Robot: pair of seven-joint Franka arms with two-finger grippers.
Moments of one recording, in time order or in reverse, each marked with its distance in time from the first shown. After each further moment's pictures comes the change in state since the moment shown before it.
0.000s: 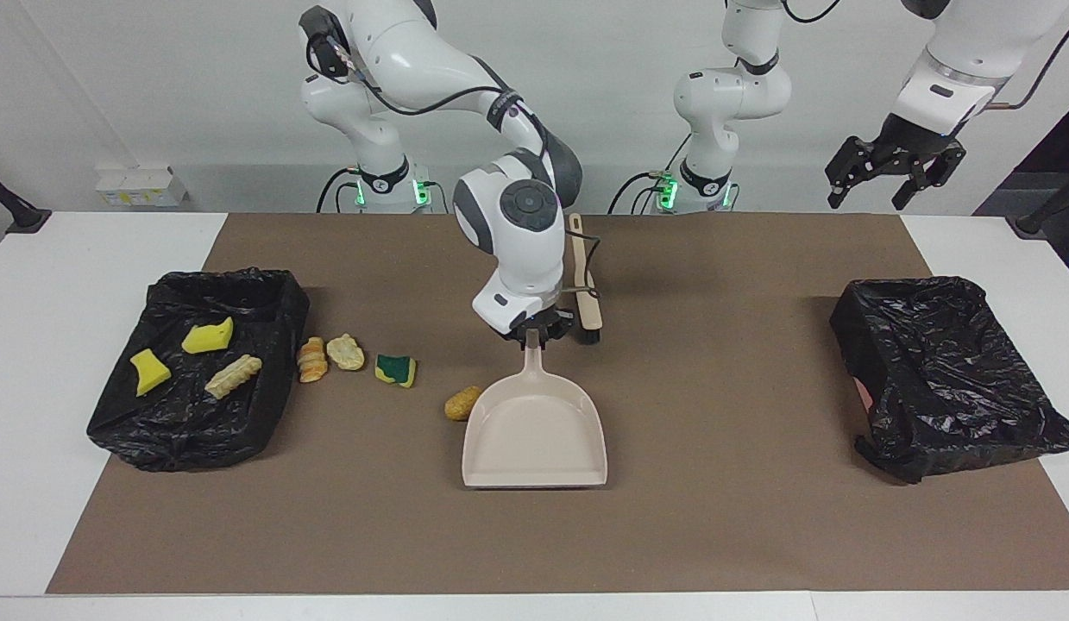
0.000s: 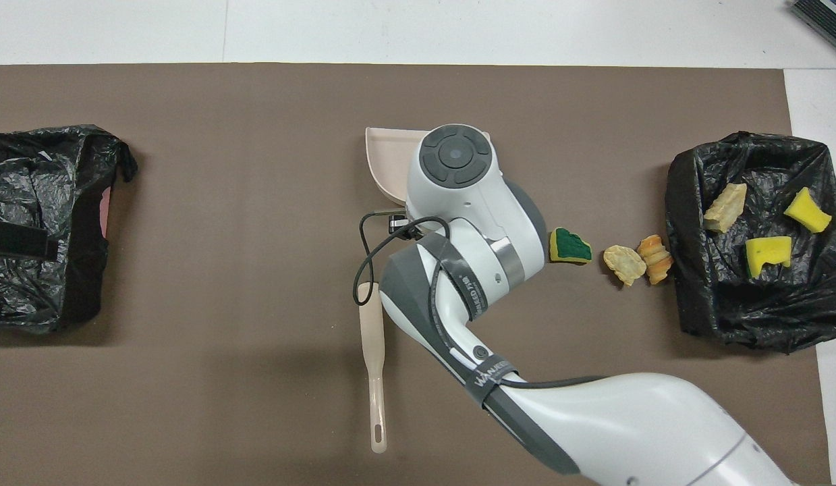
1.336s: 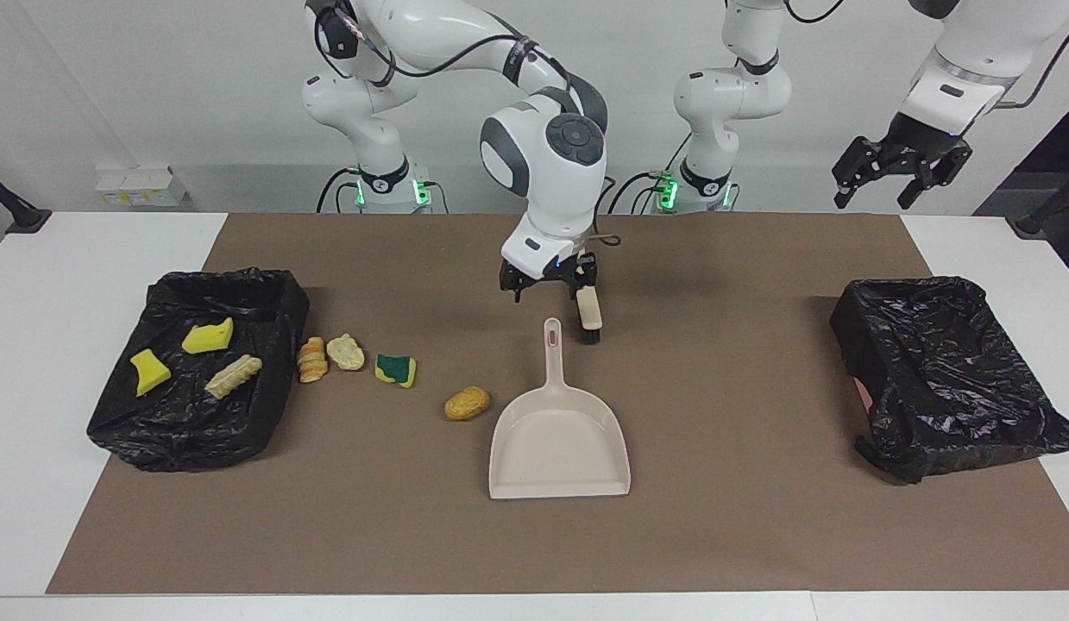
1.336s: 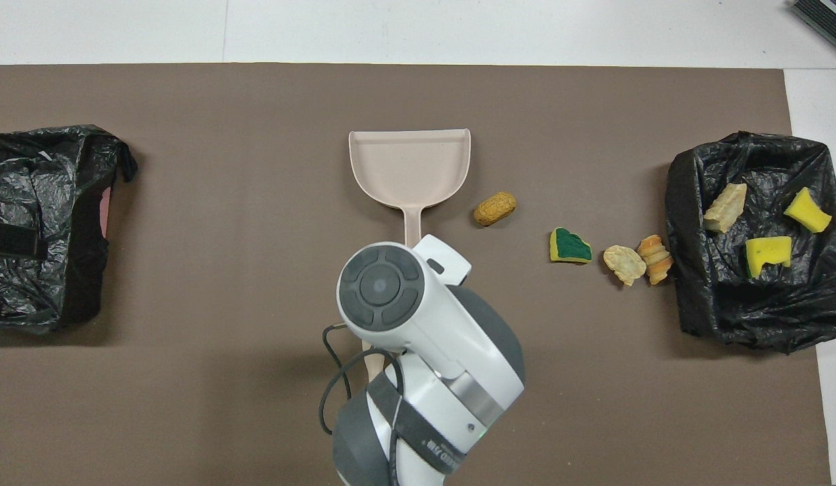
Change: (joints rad) left arm 0.004 -0.001 0.018 0.000 -0.003 -0.001 -0.003; right arm 0.151 -0.346 0.018 -0.323 -0.009 -0.125 0.081
